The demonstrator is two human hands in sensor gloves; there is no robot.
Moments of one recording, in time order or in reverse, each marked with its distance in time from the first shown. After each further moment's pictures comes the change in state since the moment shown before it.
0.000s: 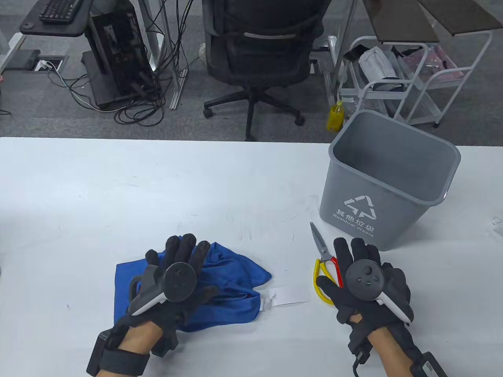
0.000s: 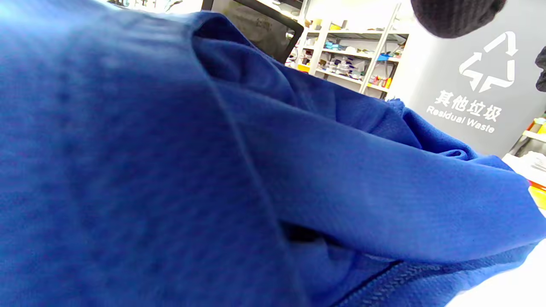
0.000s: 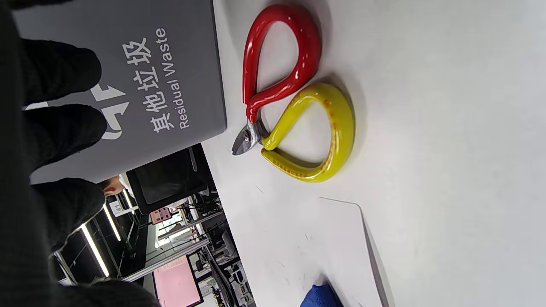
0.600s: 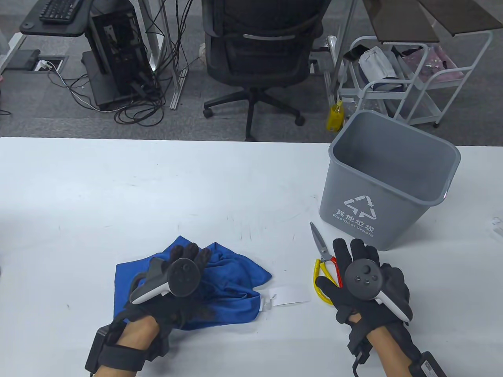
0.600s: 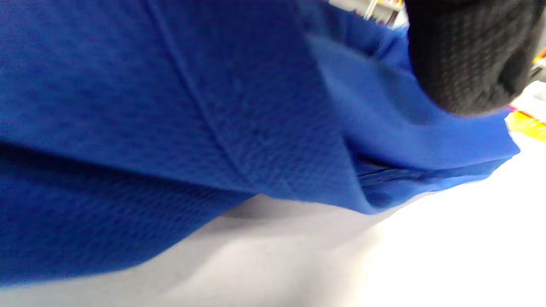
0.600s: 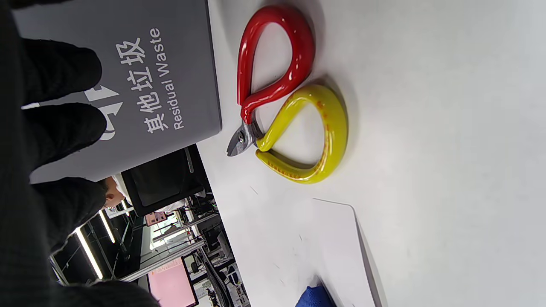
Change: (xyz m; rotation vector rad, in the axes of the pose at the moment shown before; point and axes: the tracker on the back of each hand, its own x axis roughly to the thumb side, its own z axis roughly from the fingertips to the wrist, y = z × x) left_hand -0.008 -0.017 -0.018 -0.324 0.005 -0.020; right_hand 0.000 0.003 -0.002 0.016 0.004 0.005
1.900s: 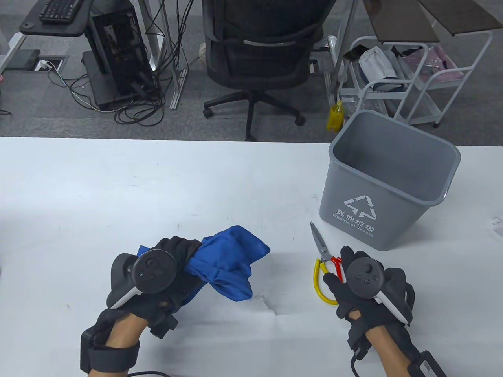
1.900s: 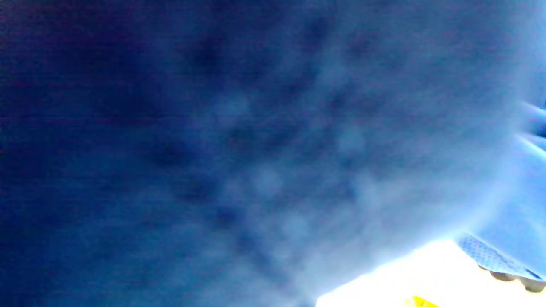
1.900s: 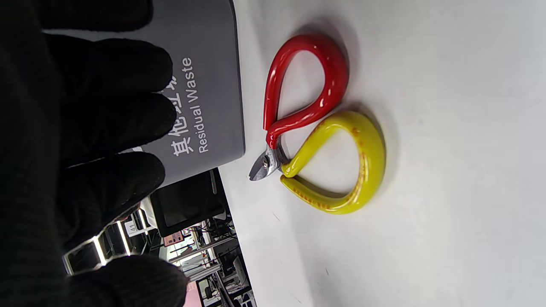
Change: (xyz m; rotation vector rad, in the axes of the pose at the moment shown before) left_hand 0.011 0.083 0.068 0.635 -0.133 0.161; right_hand -0.001 -0.007 0.001 -0.083 0.091 0.047
